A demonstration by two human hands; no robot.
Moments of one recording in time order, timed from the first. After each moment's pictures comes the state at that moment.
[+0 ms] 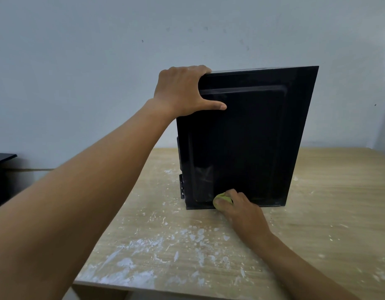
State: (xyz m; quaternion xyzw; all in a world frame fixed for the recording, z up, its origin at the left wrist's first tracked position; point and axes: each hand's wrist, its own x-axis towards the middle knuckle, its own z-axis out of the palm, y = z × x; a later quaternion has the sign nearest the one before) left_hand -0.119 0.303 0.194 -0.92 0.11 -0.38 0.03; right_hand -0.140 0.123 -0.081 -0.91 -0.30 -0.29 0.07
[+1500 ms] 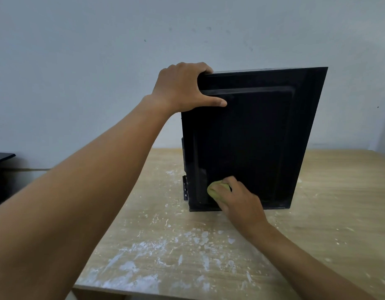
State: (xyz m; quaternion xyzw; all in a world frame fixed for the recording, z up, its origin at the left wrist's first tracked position) left_hand -0.118 0.319 0.202 -0.93 0.14 -0.35 -0.04; right_hand -0.138 0.145 -0.050 -0.87 -0.30 -0.36 0.17
